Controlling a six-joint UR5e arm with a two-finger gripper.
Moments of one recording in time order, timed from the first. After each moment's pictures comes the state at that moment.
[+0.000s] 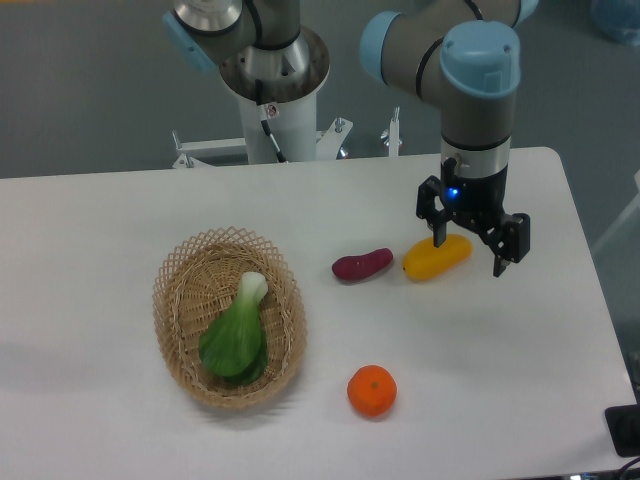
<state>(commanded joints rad) 2.66 -1.80 -1.65 -0.94 1.50 1.41</state>
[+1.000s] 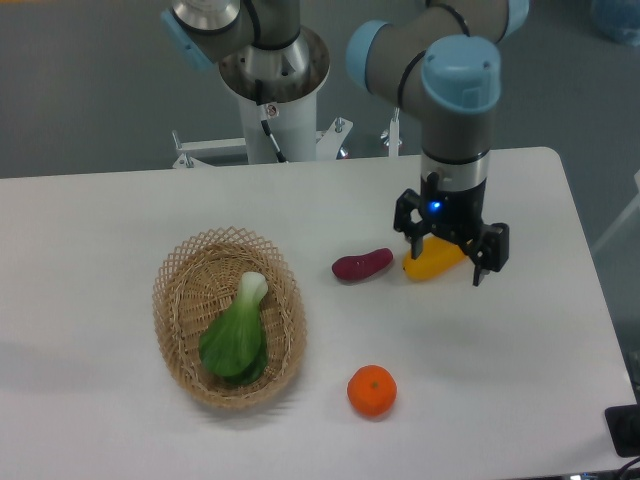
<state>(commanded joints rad) 2.54 -1.81 -1.66 -0.95 1.48 1.05</state>
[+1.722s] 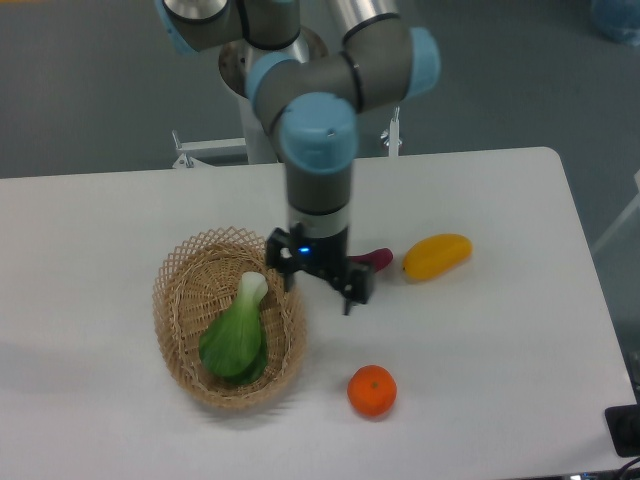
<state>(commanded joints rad) 2.25 -1.82 -1.82 -0.94 1.52 0.81</state>
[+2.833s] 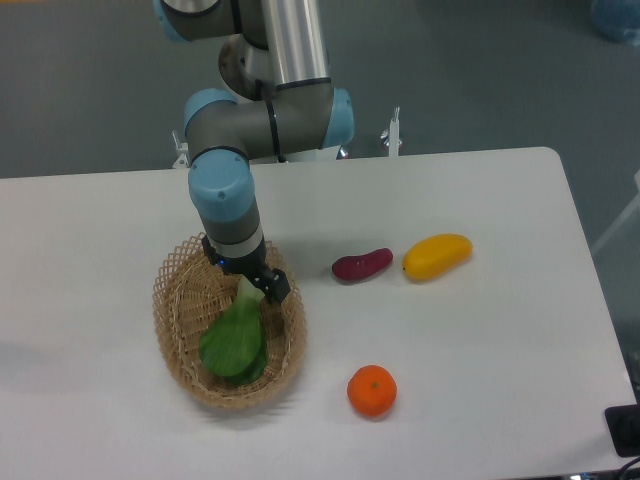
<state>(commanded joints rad) 2.16 -1.89 -1.95 -0.87 1.60 0.81</state>
